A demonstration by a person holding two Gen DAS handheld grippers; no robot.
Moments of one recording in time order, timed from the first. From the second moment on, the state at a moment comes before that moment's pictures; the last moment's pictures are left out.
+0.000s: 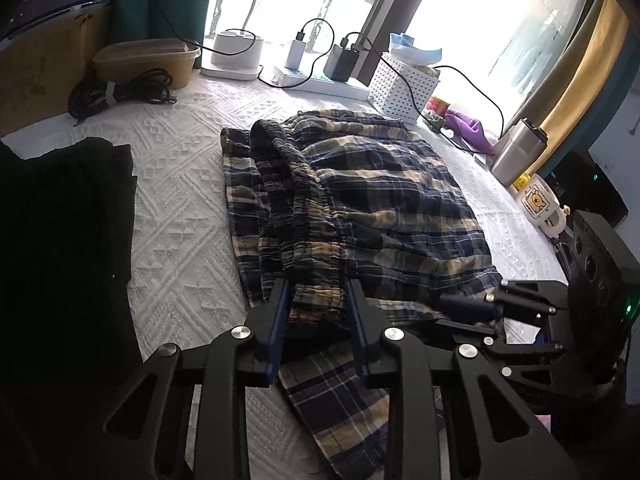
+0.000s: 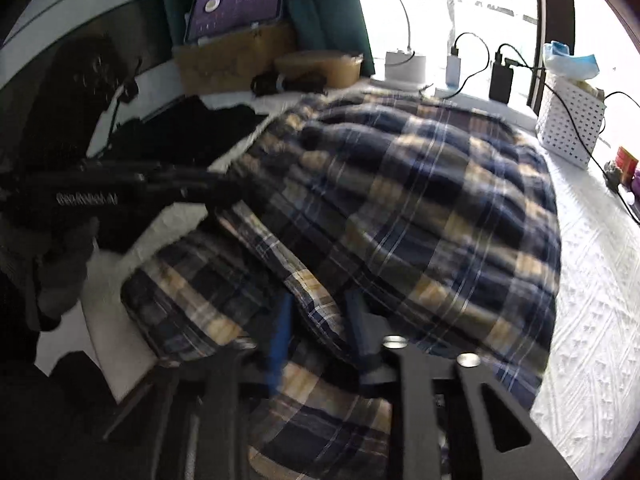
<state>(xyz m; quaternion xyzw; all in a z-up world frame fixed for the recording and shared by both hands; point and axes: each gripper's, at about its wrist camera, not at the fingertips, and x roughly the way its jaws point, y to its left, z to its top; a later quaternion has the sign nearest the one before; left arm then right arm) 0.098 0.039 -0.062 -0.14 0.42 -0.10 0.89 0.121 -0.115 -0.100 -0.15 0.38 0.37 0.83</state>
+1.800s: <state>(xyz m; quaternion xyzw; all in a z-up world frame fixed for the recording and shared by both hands) 0.129 0.035 -0.016 -0.08 0.41 -0.08 0.91 0.143 -0.181 -0.031 -0.12 0.35 0.30 0.88</state>
